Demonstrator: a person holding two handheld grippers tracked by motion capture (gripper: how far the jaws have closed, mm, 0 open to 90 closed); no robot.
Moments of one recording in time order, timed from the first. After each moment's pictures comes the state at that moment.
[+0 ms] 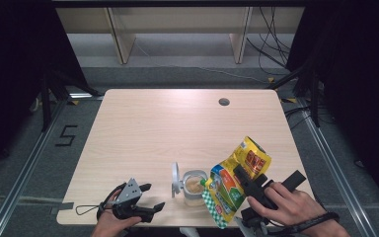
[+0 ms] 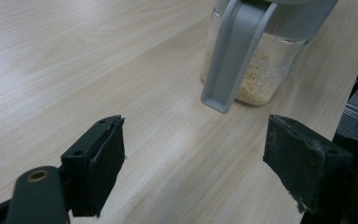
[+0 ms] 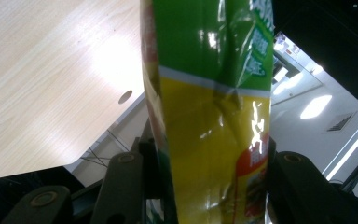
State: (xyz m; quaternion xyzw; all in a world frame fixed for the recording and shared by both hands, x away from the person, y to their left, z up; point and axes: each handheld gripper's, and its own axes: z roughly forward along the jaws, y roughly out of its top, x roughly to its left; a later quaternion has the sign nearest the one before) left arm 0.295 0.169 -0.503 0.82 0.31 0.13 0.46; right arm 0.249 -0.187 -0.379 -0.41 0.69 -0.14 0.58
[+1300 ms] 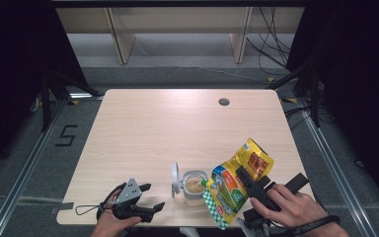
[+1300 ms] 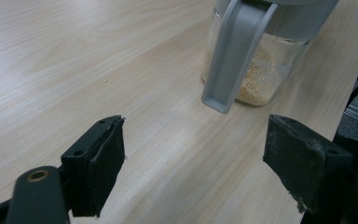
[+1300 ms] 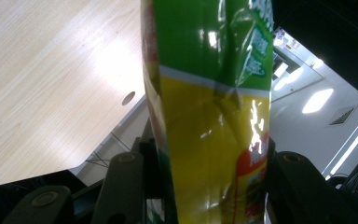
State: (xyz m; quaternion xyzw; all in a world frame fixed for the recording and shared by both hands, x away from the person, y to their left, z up) left arm 0.294 0.168 -0.503 0.81 0.31 0.13 0.47; right arm 0.246 -0.194 -0.384 -0.39 0.70 -0.12 0.59
